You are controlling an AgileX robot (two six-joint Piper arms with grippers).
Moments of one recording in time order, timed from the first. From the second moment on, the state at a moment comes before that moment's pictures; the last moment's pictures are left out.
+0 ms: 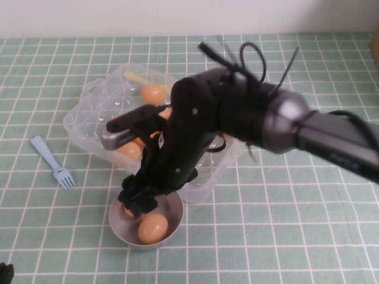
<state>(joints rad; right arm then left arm) 0.85 2.04 -1.77 0.26 1.02 -0.05 -0.17 -0.01 0.02 -0.02 0.37 0.08</state>
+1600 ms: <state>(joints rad) 0.71 1.05 -1.03 -0.03 1.01 -0.01 -0.17 -0.01 0.02 -0.02 0.37 0.08</state>
